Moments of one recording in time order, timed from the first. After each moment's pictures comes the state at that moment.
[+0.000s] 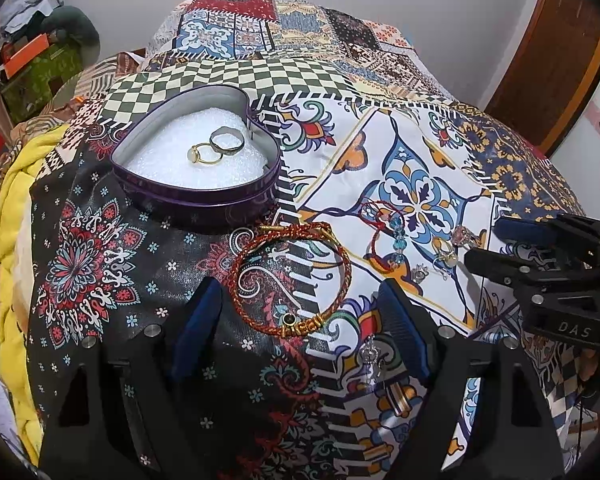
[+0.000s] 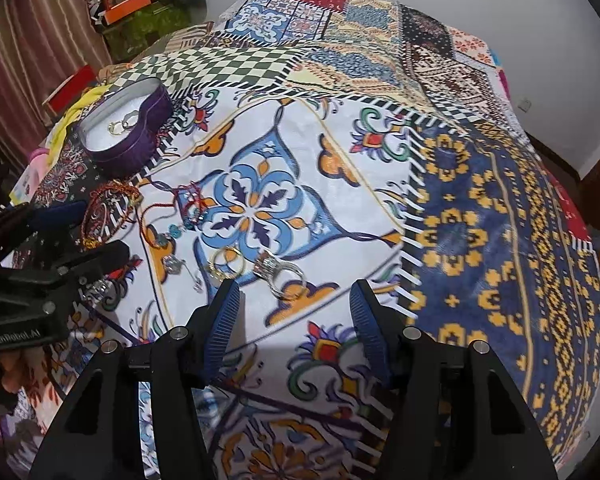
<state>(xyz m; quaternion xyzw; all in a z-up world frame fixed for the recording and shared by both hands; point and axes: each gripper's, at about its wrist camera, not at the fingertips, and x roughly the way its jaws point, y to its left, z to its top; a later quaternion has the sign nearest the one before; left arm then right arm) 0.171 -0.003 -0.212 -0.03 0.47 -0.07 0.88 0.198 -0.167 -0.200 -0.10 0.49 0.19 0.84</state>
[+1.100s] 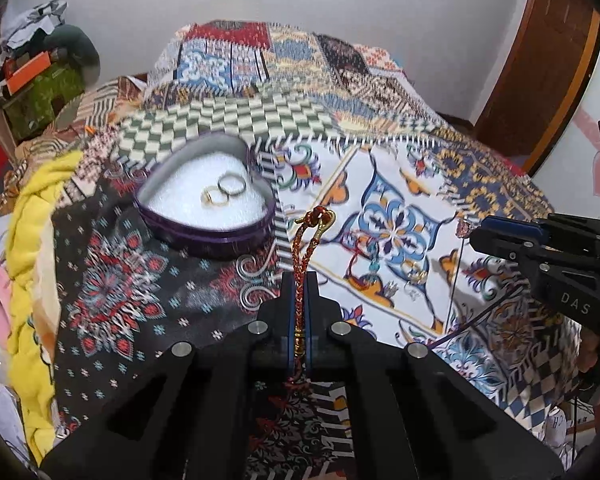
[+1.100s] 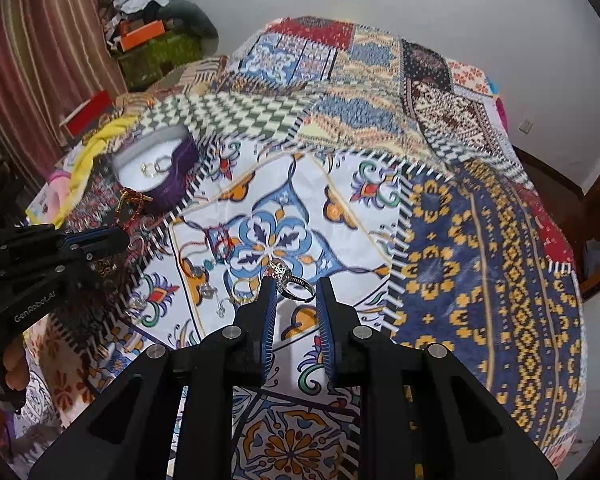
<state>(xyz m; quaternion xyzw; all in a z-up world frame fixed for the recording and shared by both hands) 0.153 -0.001 -0.170 -0.03 0.44 -0.08 0.90 0.186 -0.171 -0.162 -0.08 0.44 0.21 0.87</state>
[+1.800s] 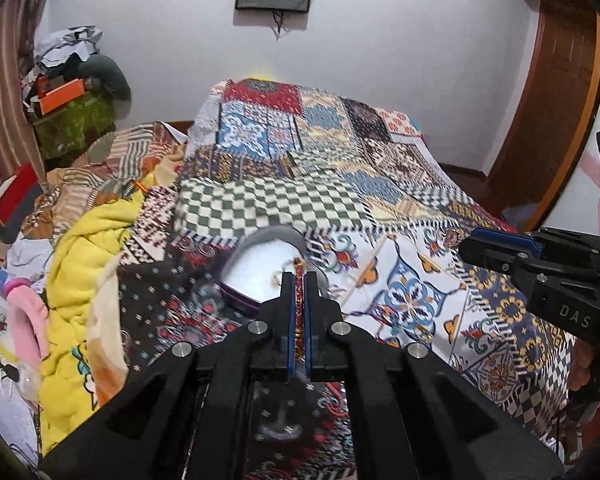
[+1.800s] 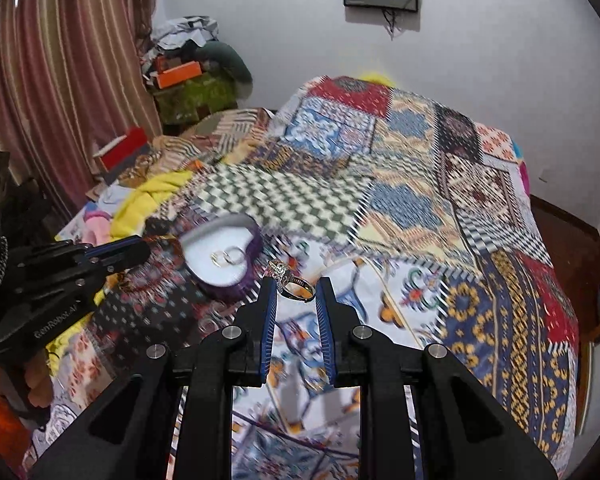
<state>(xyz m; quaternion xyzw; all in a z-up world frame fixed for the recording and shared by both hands) 0.146 0.044 -0.106 -0.05 0.36 -0.04 0.93 0.185 -0.120 -0.101 -0.07 0.36 0.27 0.89</state>
